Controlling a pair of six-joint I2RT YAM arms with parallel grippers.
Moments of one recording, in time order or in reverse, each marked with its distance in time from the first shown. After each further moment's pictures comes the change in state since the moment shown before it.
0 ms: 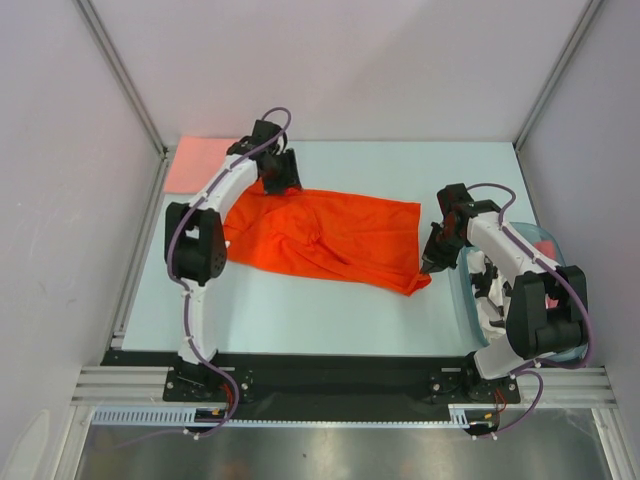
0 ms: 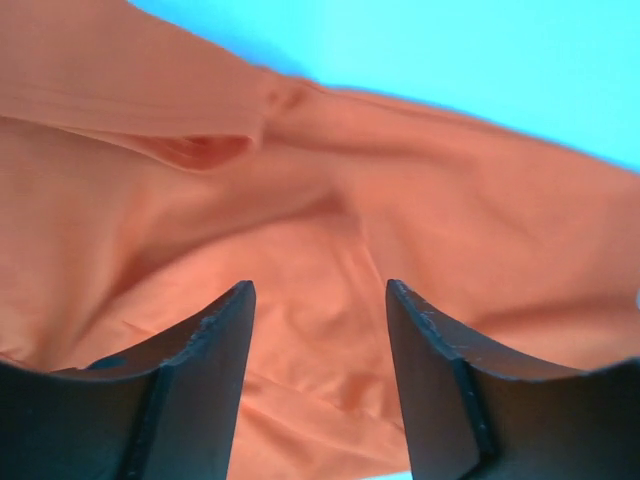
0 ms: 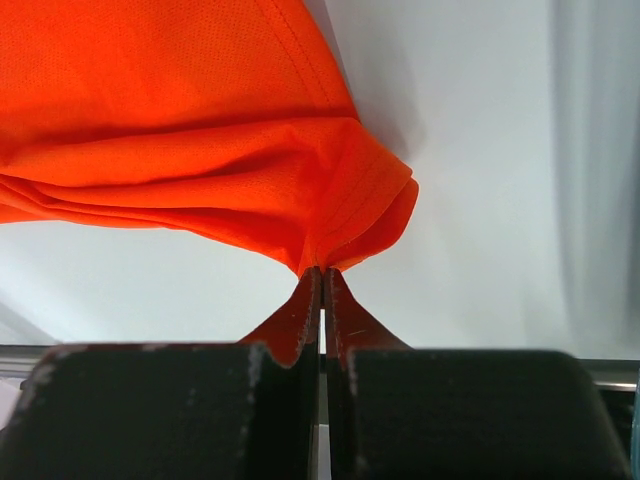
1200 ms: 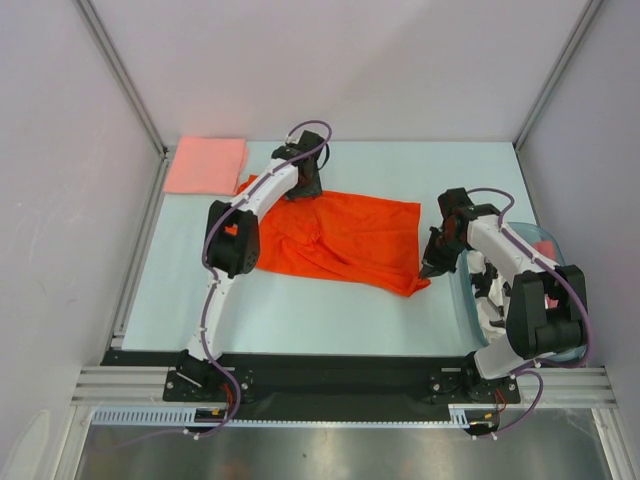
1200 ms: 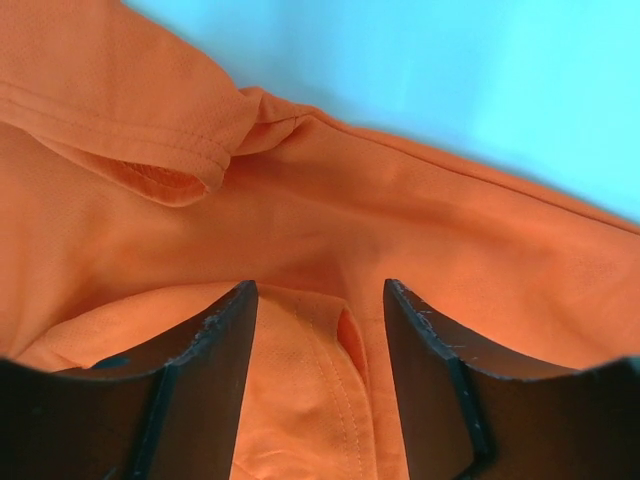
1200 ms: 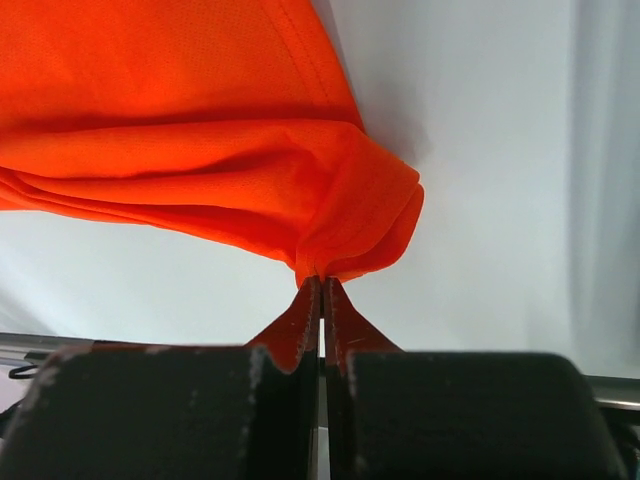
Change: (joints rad) left arm -0.160 0.284 0.321 -0.175 -0.428 -0.110; right arm -0.013 0.000 -0.039 0.021 -0.051 -0.032
